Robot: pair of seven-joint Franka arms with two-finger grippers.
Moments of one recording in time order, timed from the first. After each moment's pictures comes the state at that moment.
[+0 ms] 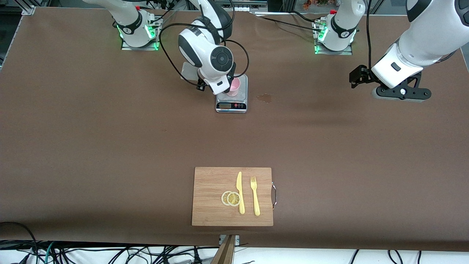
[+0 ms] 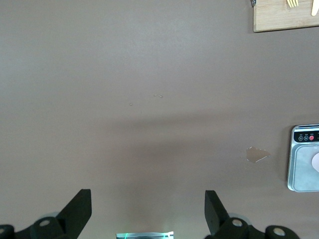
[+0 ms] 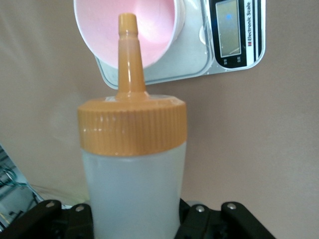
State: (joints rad) left arm -0.06 0.01 -0.16 -1.66 0.01 1.53 -0.15; right arm 0.74 0.41 0.07 -1.75 0.05 1.68 -0.56
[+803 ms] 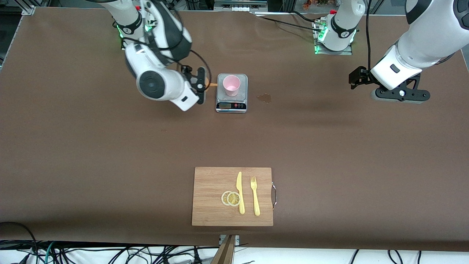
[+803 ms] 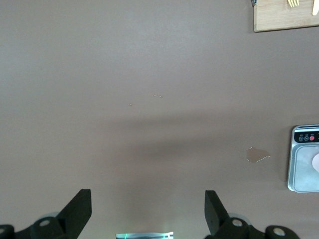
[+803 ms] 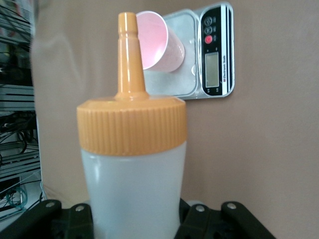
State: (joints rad) left arm -0.06 0.02 -0.17 -1.66 0.01 1.53 -0.15; right arm 0.44 0.31 0.07 -1.77 0.34 1.67 -1.11
